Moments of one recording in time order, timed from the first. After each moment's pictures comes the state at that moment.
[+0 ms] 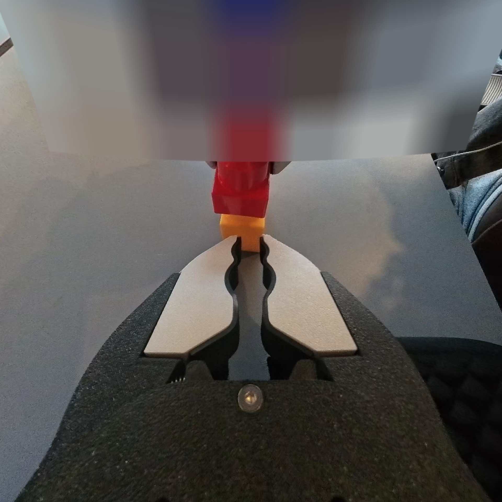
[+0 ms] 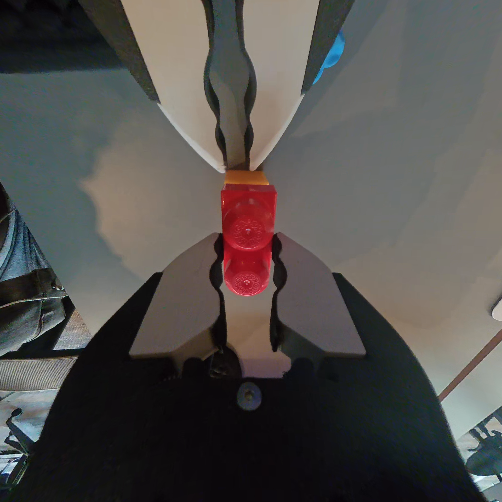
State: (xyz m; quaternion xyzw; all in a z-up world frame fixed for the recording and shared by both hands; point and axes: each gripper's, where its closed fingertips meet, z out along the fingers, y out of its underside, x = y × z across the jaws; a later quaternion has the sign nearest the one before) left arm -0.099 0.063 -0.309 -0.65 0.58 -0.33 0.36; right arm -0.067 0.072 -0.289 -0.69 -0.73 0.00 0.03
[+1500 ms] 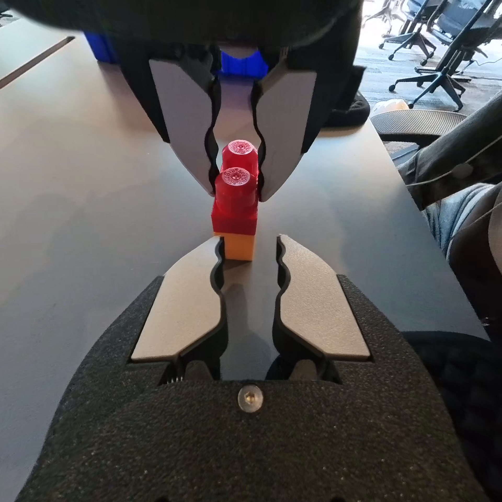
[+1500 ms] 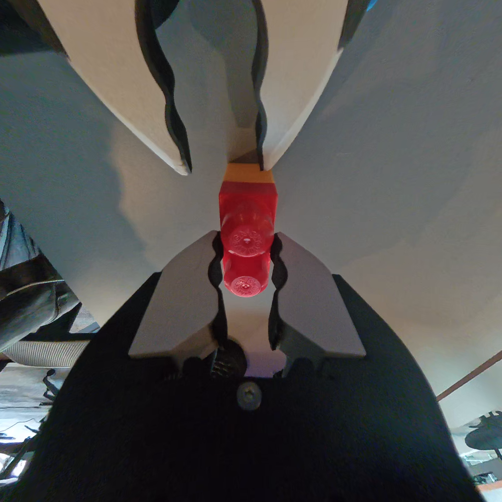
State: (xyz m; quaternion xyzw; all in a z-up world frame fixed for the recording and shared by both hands) left arm -0.103 0.058 -0.297 -0.62 0.57 -0.38 0.38; right arm -0.062 0.072 -0.306 -0.69 -0.72 -0.02 -0.02
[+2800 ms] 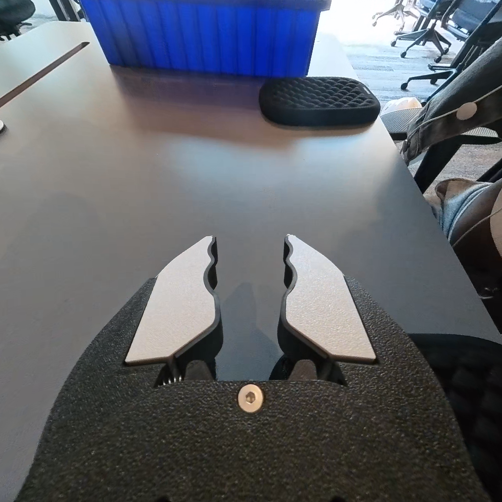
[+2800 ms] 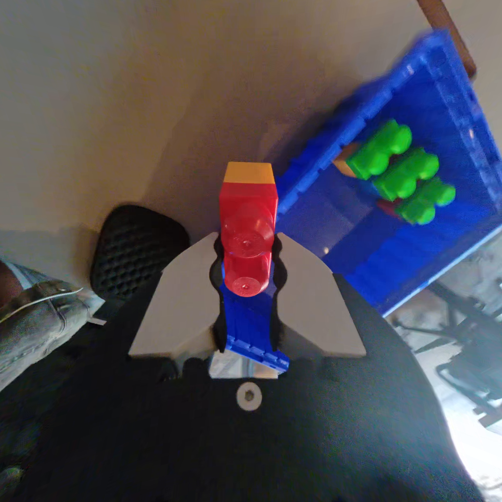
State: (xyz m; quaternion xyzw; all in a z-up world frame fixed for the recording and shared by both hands) left arm -0.104 0.062 -0.297 -0.63 0.56 -0.37 0.39; right arm 0.252 0.174 -0.156 -0.94 -0.33 -0.04 0.07
